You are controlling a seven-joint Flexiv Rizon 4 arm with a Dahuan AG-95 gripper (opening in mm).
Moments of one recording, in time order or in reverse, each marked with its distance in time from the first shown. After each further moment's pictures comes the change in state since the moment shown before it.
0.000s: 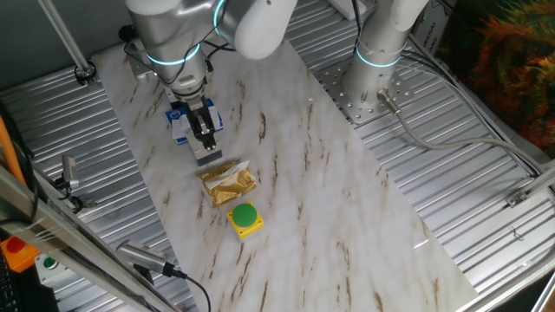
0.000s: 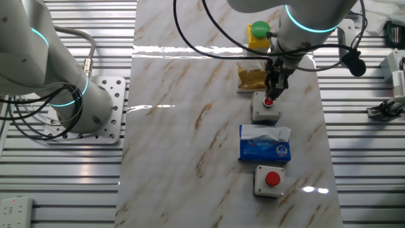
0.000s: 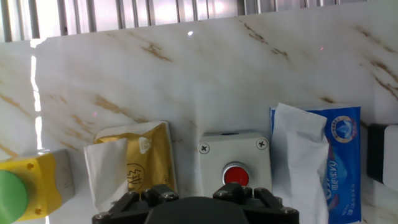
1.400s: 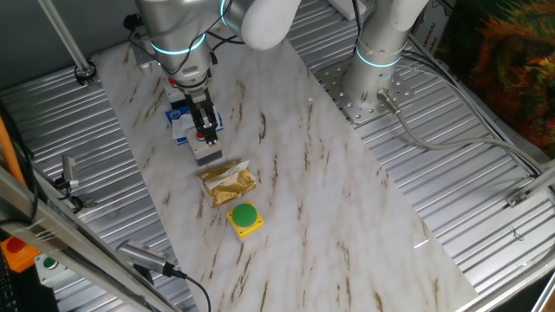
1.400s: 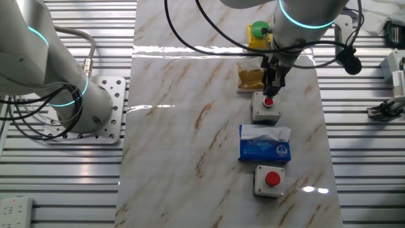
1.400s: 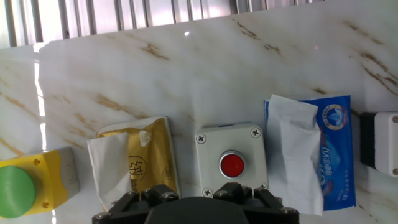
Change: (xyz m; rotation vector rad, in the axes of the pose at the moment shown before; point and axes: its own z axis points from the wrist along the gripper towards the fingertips) arm 0.006 -0.002 -0.012 -0.012 -0.011 0.032
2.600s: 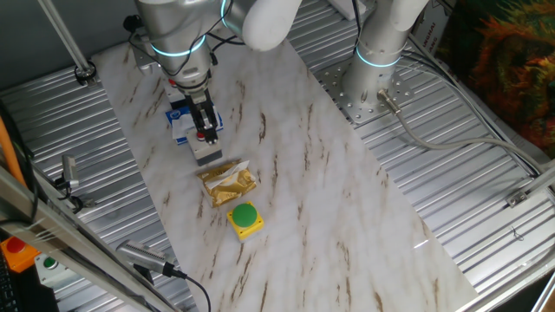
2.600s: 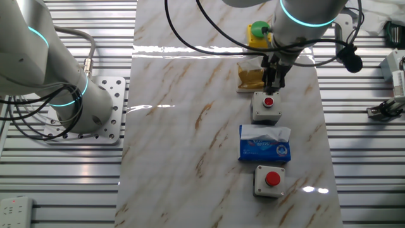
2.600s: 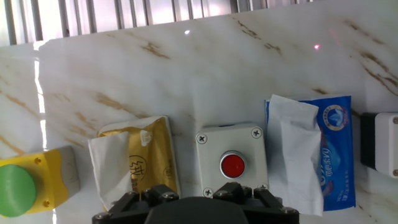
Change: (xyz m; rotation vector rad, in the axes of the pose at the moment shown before) arm -0.001 0.000 0.000 0.013 0.005 -0.009
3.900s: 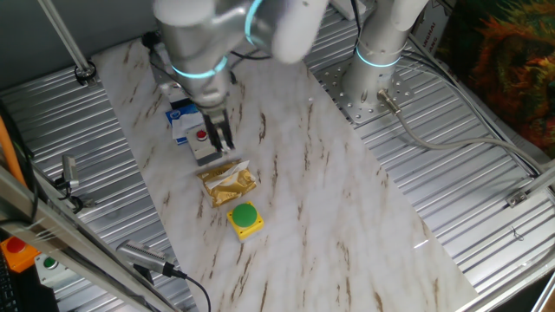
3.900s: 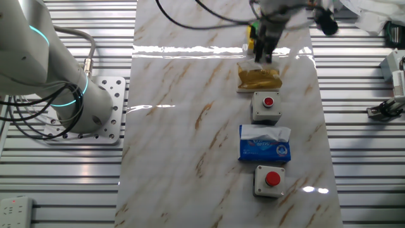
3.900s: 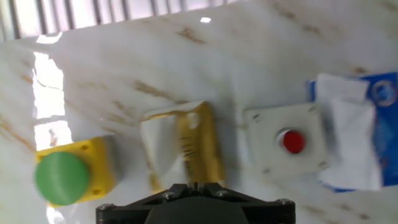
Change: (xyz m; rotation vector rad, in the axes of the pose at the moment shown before) arm 0.027 0.089 0.013 0.008 -0.025 0.063
